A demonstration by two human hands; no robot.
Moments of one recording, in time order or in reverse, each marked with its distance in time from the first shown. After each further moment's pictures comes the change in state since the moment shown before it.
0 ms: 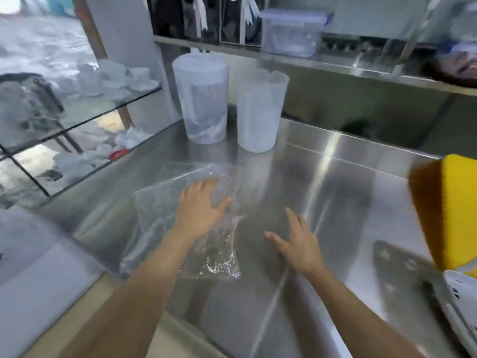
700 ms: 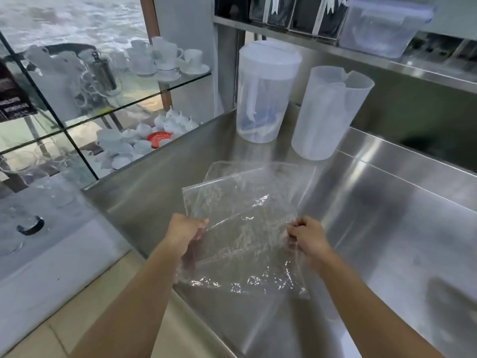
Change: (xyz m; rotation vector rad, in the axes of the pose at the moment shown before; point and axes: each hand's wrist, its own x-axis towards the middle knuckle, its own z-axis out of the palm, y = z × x) left_hand 0.002 -0.159 -0.015 -0.814 -0.051 -1.042; right_hand 0.084 -0.089 0.080 0.704 -0.184 0.342
